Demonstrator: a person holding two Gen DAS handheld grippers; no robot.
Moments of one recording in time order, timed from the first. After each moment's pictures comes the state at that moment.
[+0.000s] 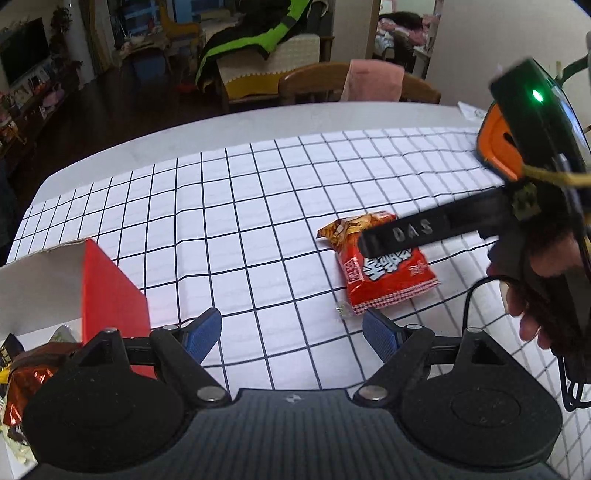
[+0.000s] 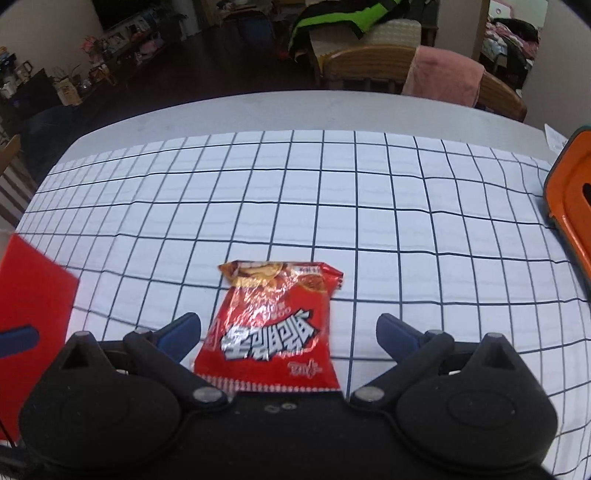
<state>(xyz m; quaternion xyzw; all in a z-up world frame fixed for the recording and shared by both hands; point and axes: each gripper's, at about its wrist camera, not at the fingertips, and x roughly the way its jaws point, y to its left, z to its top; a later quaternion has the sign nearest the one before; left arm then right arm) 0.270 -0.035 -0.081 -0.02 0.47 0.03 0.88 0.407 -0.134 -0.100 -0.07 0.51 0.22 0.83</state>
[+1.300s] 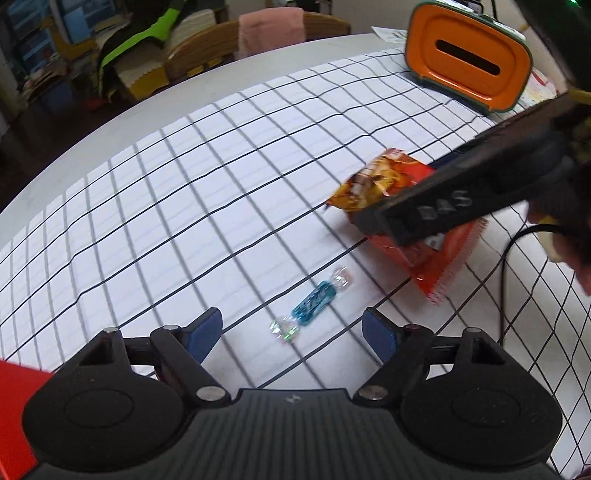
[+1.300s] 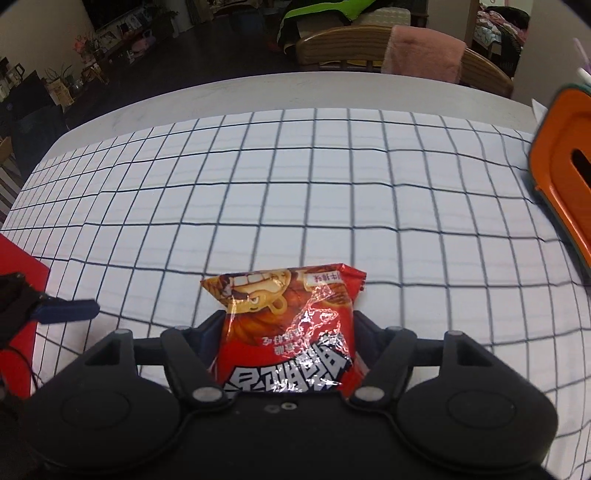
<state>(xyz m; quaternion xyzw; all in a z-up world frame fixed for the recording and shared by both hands) 0.326 -0.081 -0.132 0.09 0.51 -0.11 0.85 0.394 -0.207 -0.130 -0.06 0.52 0.22 0.82</state>
